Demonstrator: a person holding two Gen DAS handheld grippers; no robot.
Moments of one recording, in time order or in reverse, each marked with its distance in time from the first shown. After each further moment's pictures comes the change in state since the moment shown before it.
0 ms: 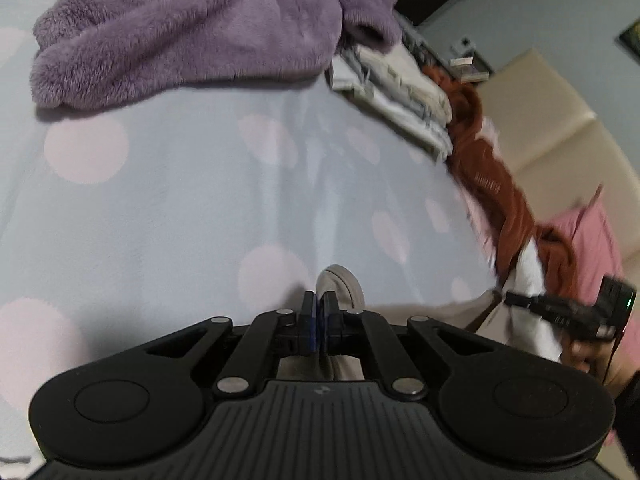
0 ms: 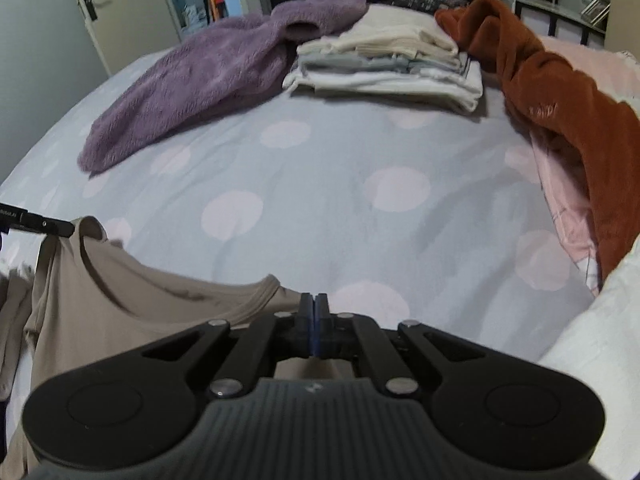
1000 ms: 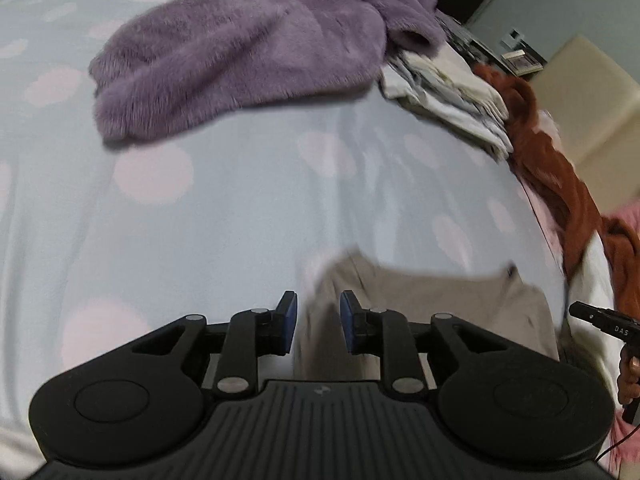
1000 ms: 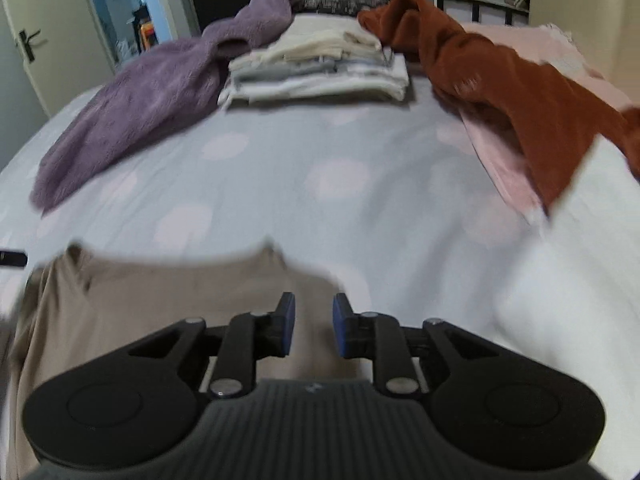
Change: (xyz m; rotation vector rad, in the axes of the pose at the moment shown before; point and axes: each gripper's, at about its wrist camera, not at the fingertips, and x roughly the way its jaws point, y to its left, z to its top) left arm -0.013 -0.019 -0.022 0.059 0.055 0.281; right arm -0.017 -0.002 -0.047 0.138 -0.022 -0.162
